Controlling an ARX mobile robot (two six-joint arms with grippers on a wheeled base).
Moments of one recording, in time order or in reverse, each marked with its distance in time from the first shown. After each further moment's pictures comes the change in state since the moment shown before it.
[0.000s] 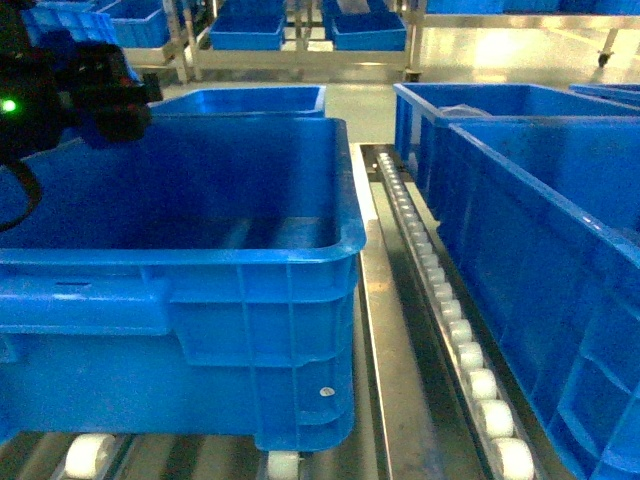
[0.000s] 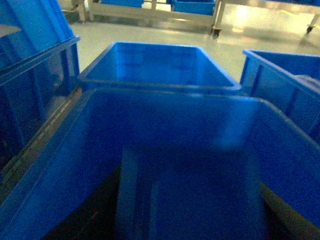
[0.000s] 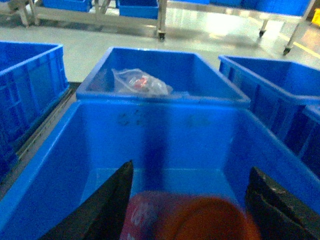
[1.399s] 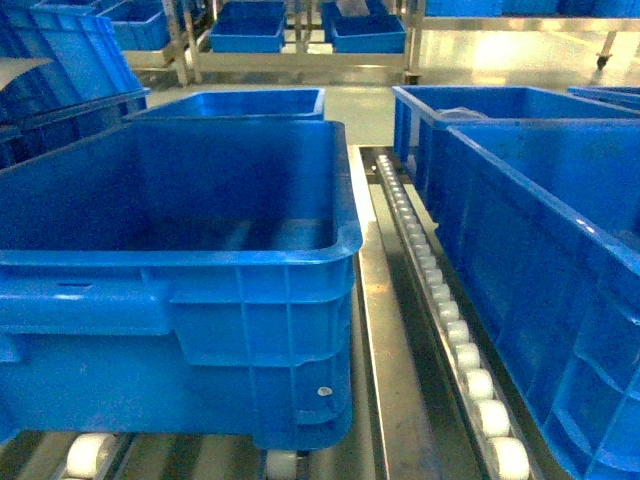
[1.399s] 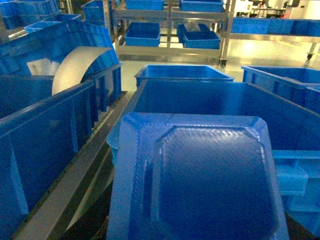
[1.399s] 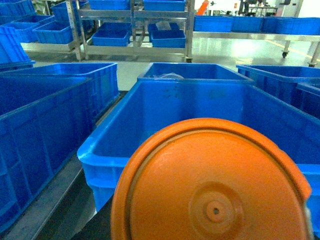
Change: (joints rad) left arm 0.135 -1.750 -0.827 -0.793 0.076 0.084; right arm 0.052 -1.574 -0.700 -0.800 -0.081 0.087
